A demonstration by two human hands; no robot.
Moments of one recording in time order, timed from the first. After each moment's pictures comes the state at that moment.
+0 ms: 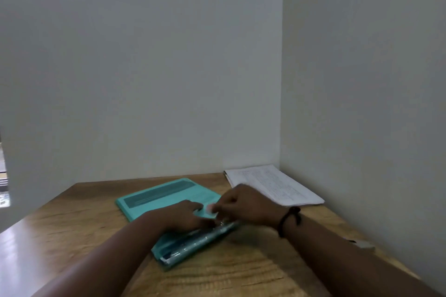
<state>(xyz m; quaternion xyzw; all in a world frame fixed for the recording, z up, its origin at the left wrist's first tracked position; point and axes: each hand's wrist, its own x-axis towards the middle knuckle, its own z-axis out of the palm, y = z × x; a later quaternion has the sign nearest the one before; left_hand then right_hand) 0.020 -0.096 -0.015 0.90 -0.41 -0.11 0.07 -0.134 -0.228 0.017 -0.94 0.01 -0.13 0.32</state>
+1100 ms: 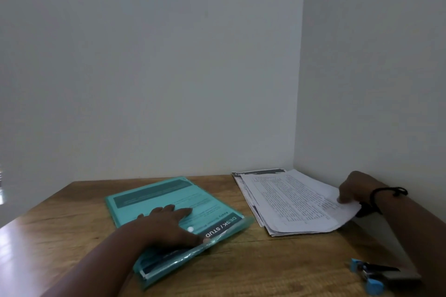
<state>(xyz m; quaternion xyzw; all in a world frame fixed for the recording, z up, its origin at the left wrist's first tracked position) 0.056 -0.074 -0.014 0.93 -0.35 -0.15 0.01 -0.156 -0.427 0.030 -0.86 0.47 -0.10 0.16</state>
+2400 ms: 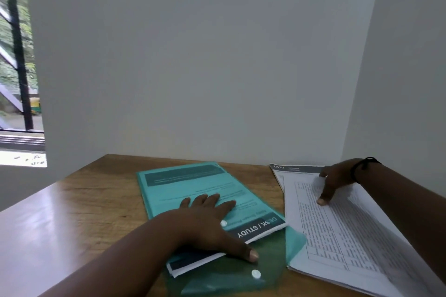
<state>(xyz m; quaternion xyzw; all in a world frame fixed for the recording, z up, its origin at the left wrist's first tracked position) 0.054 -0.084 -0.029 0.91 -0.40 -0.14 0.02 -0.014 -0.418 0.041 -0.94 0.28 0.20 0.09</state>
